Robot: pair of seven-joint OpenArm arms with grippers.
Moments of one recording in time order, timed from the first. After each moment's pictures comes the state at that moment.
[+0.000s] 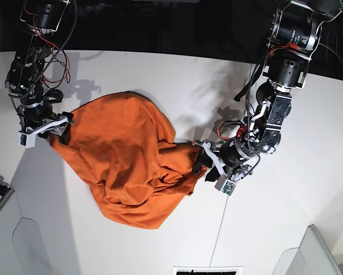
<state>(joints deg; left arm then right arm) -18.9 -13.4 15.1 60.1 -18.9 -23.3 16.2 0.6 7.0 22.3 77.1 18.4 19.6 -30.4</state>
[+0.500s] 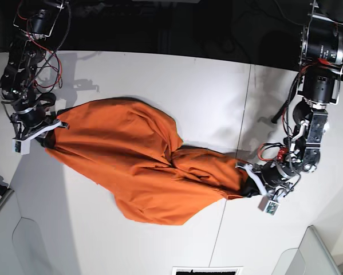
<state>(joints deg) -23.1 -25.8 13.0 61.0 -25.7 -23.8 22.0 2.1 10.2 24.5 77.6 17.5 23.5 -30.6</state>
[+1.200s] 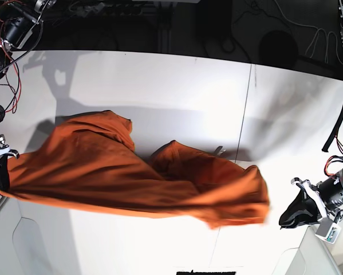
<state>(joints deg) -21.2 -41.0 -0.4 82.9 -47.8 -35.7 38.6 7.7 15.7 36.3 91.4 32.7 32.2 -35.6</state>
